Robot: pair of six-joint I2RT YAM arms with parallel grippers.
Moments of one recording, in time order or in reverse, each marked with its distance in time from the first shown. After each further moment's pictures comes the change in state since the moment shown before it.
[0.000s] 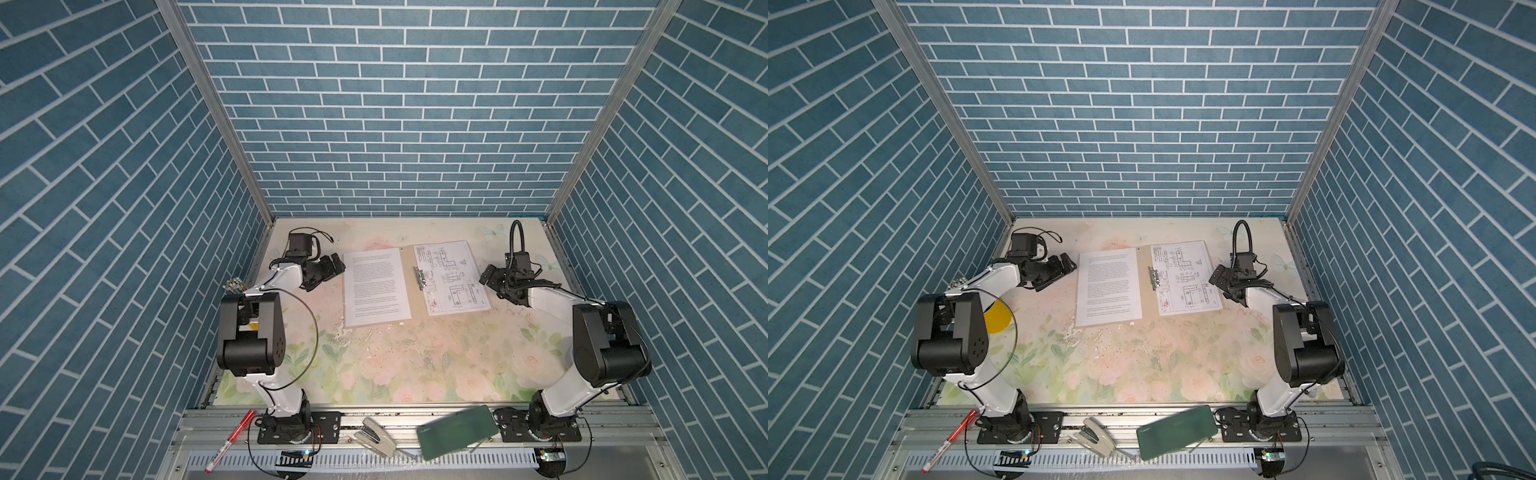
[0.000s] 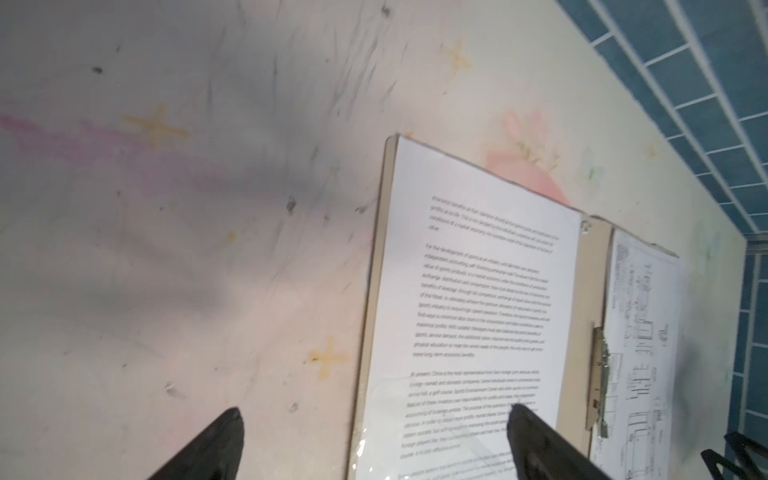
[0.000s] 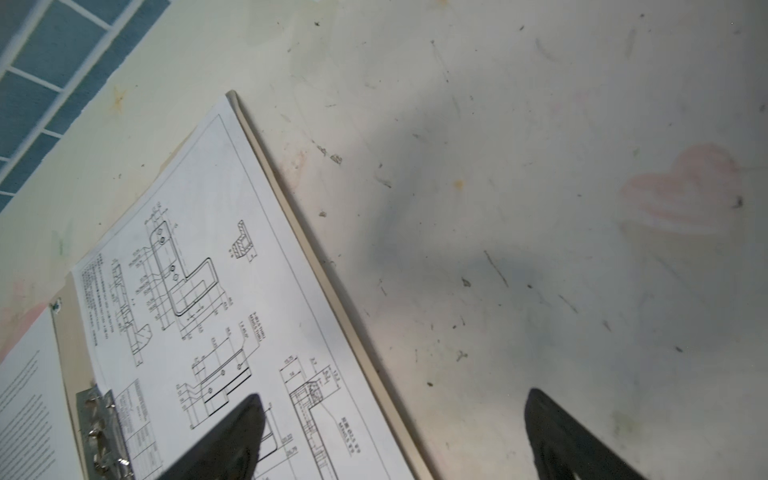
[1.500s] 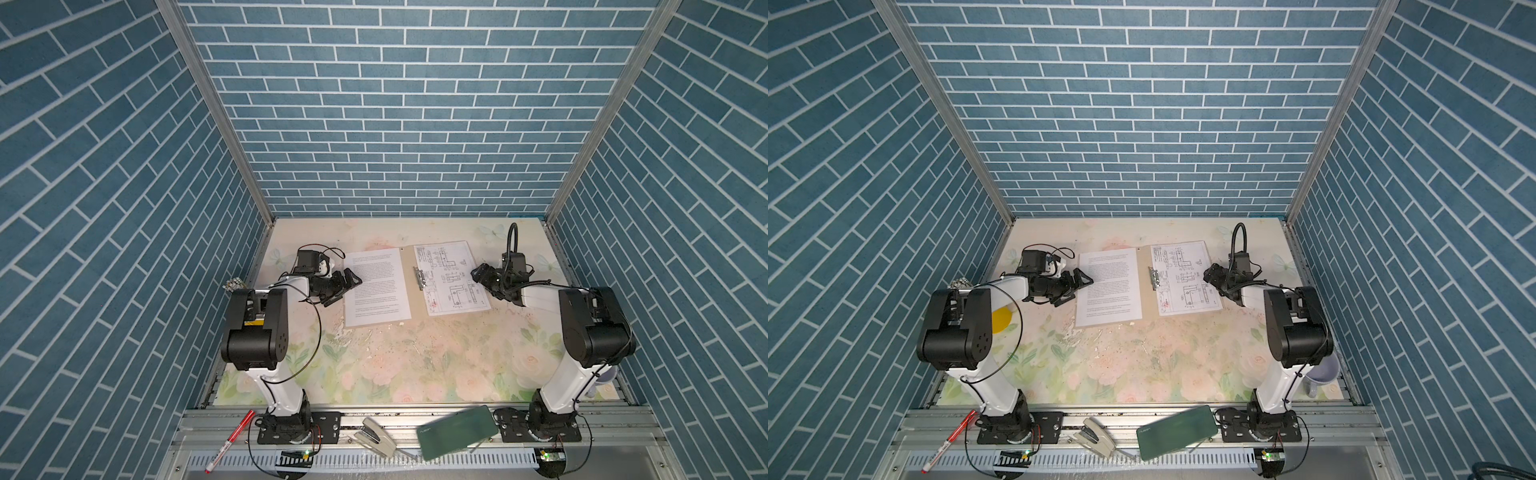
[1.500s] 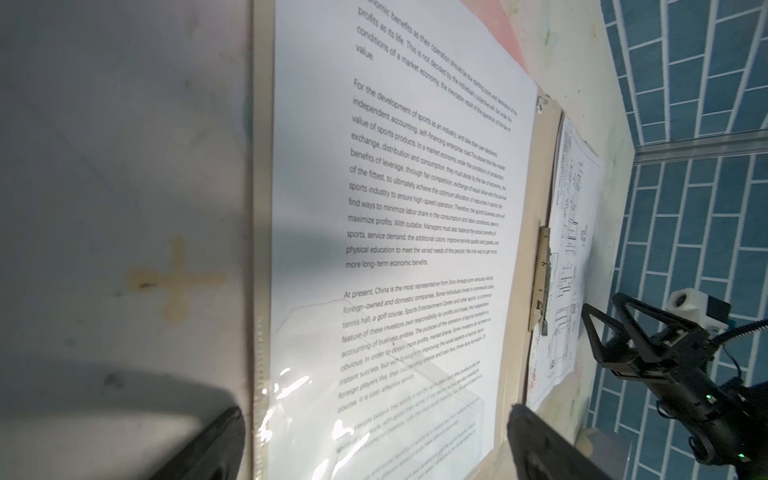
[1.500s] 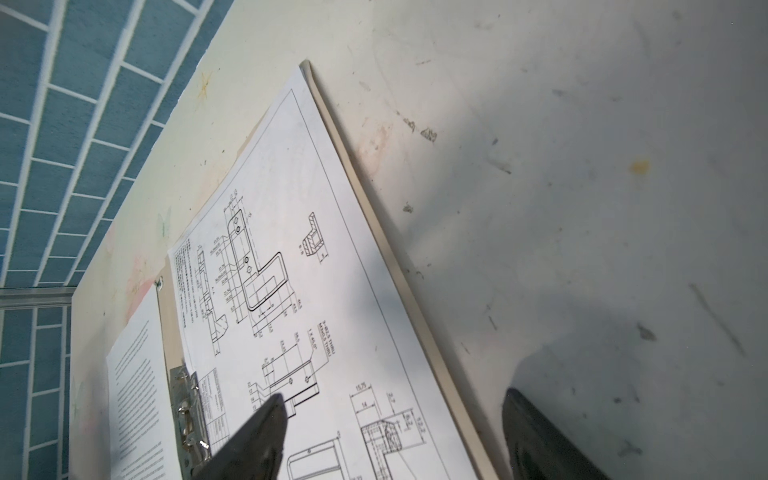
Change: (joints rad) left arm -0.031 0.045 -0.175 0.190 0.313 -0.056; right arm 0.010 0.126 -0.008 0.235 -0.215 0.082
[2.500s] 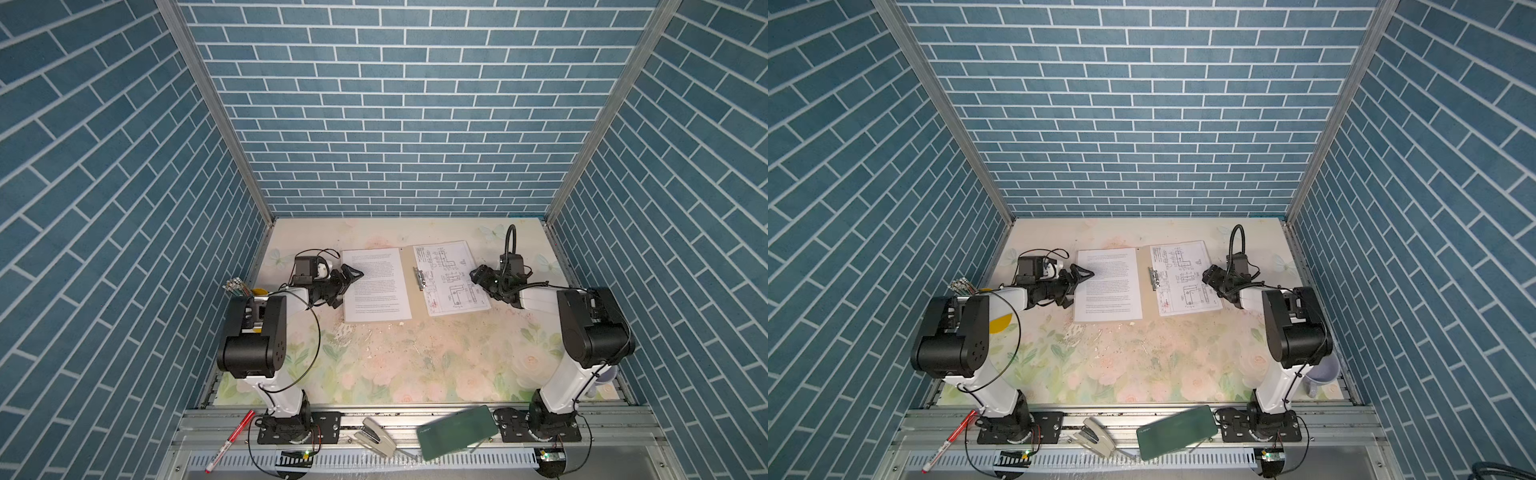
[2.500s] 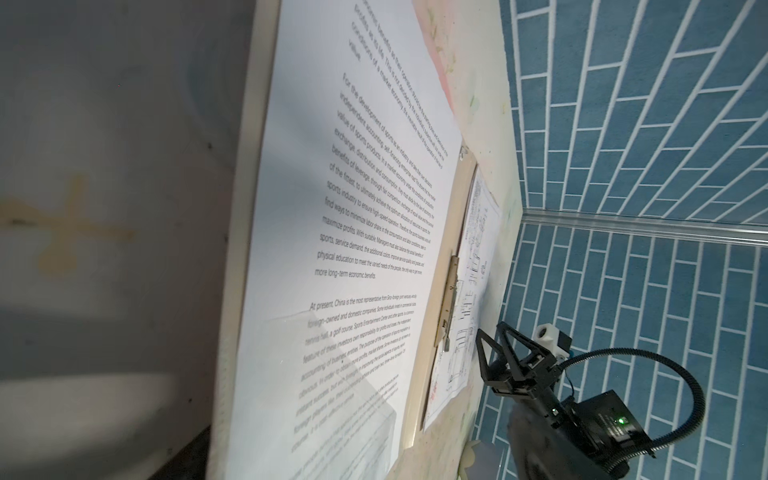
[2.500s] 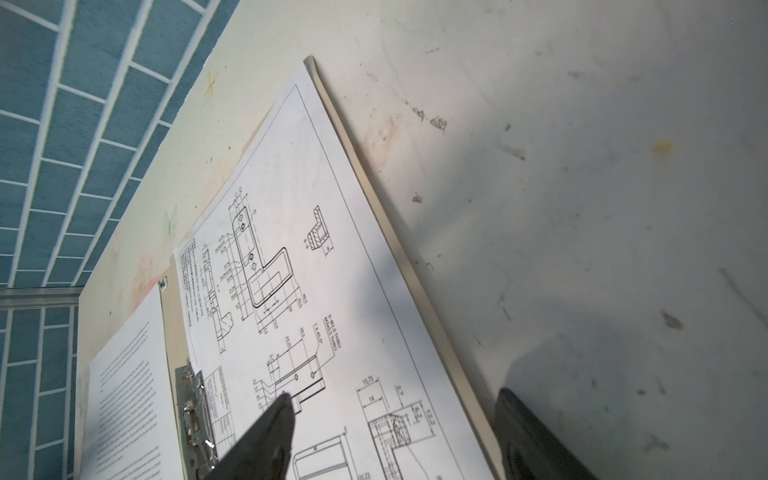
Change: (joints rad) left arm -0.003 -0.062 -0.134 0.312 0.111 -0.377; right arm 0.024 -0.002 -0.019 0.032 0.012 0.024
